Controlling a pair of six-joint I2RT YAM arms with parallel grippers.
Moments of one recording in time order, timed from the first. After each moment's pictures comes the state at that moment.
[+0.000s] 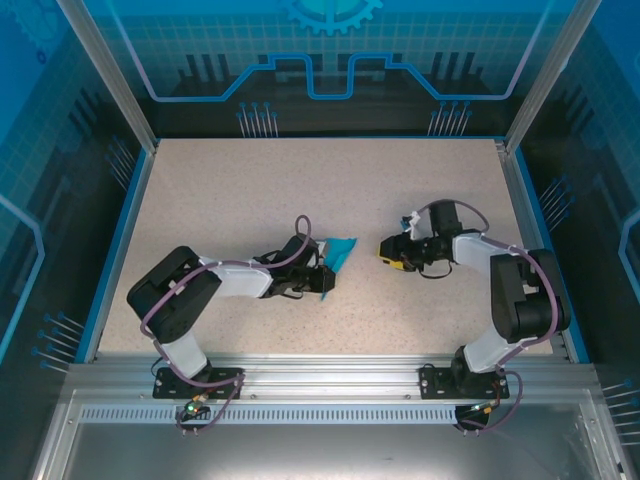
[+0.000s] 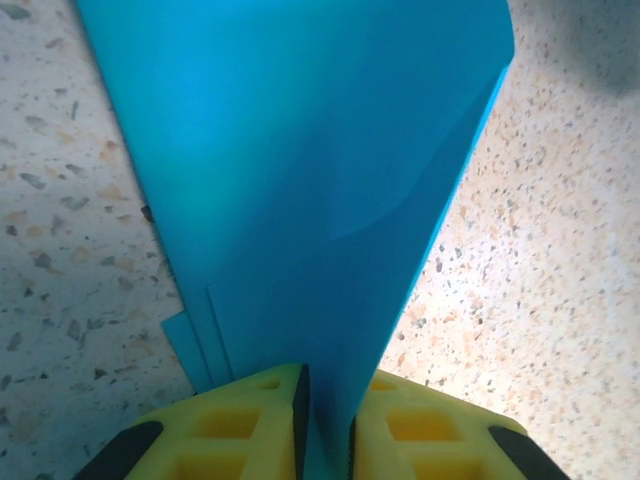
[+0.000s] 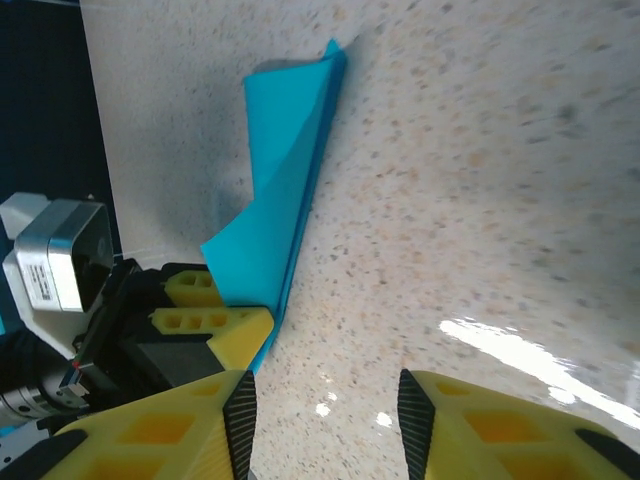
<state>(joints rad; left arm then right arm) -0.68 1.72 0.73 0.12 0.26 -0.63 0.13 1.61 0.78 -0.29 -0.84 0.46</state>
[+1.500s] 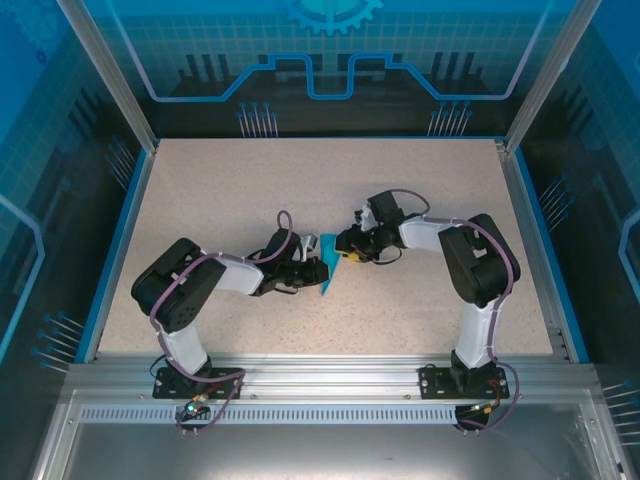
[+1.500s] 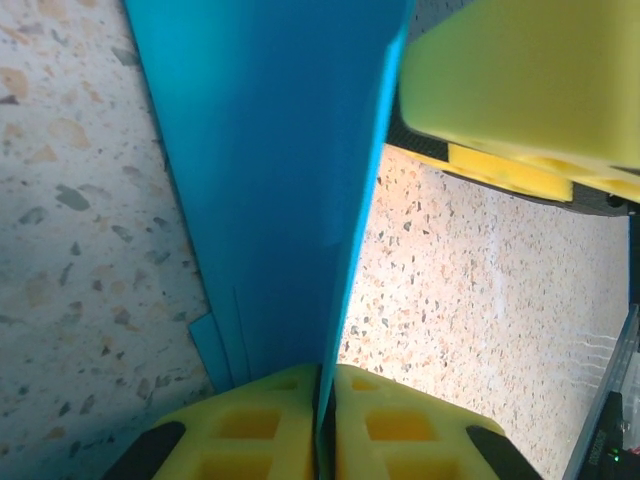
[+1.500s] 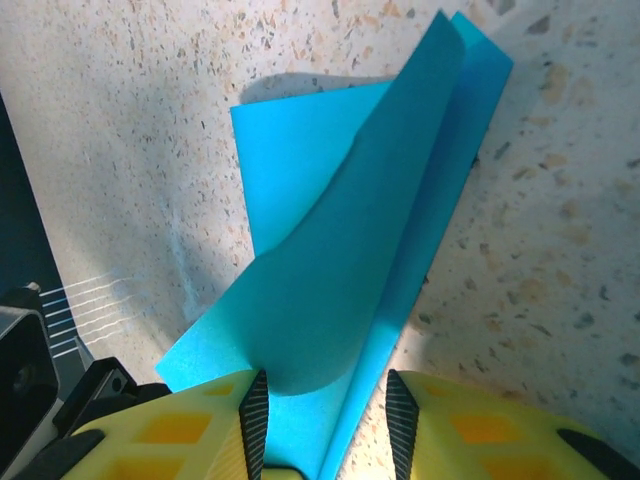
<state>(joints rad) -0.56 1.78 0.66 0.35 0.46 -0.77 0.42 1.94 1.08 -0.19 -0.63 0.71</state>
